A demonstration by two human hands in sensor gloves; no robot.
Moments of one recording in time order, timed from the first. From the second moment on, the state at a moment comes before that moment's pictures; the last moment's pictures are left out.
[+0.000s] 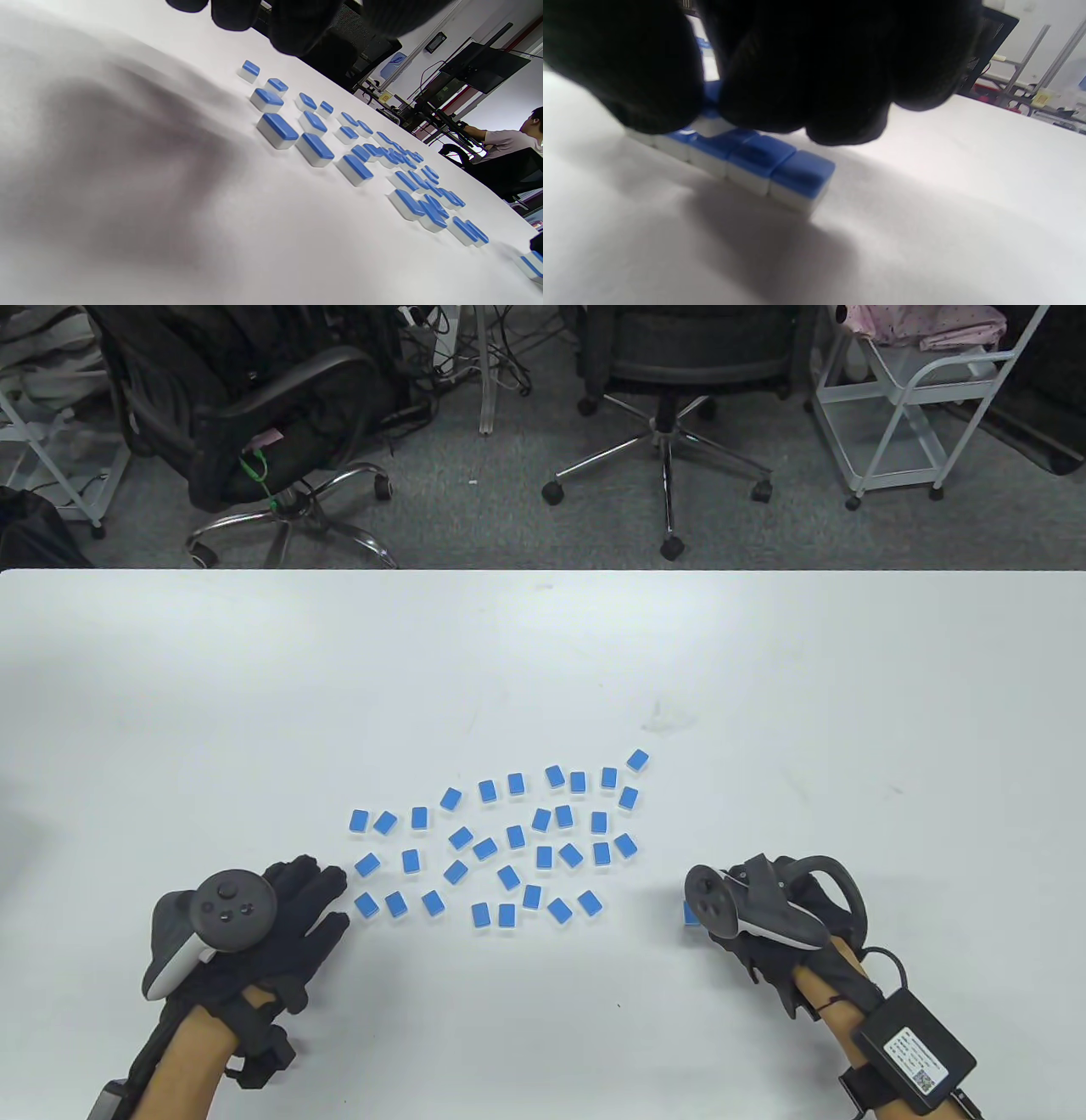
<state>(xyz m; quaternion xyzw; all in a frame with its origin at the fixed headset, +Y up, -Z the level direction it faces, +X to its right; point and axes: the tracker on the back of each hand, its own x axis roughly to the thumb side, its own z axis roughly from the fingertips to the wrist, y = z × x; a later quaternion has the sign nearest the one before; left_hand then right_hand) -0.324 -0.736 -0.183 -0.19 -0.07 0.25 0.95 0.164 -0.726 -0.208 -0.15 -0.11 -0.98 0.09</state>
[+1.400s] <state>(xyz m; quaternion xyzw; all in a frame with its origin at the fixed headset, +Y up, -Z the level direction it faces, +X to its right) -0.326 -0.735 -0.183 -0.18 -0.07 0.24 0.95 0.171 -0.708 -0.203 -0.14 -0.04 -0.99 0.04</state>
